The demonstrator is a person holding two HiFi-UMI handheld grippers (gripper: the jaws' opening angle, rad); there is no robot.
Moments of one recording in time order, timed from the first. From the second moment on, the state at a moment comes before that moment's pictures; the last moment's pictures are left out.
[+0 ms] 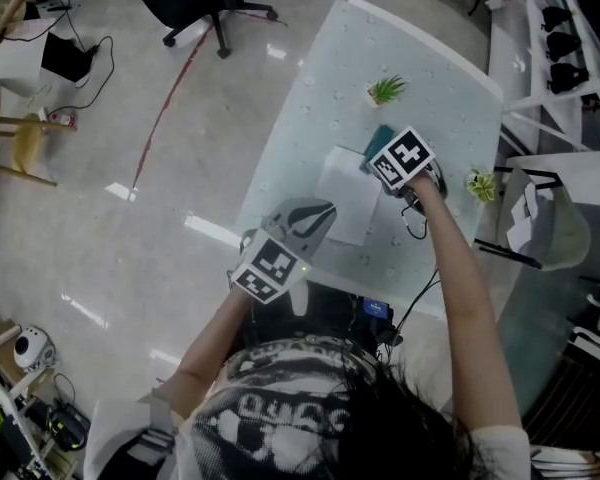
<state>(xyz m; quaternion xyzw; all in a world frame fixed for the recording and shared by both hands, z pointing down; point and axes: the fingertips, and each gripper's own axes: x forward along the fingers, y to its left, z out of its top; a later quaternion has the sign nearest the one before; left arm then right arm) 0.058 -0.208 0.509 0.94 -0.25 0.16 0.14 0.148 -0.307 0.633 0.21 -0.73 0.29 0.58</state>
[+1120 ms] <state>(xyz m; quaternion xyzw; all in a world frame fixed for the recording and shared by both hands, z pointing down) 0.033 -0.168 0.487 0.96 -0.20 0.19 0.10 0.162 -0.259 0.601 0.45 -0.77 0.29 0.35</state>
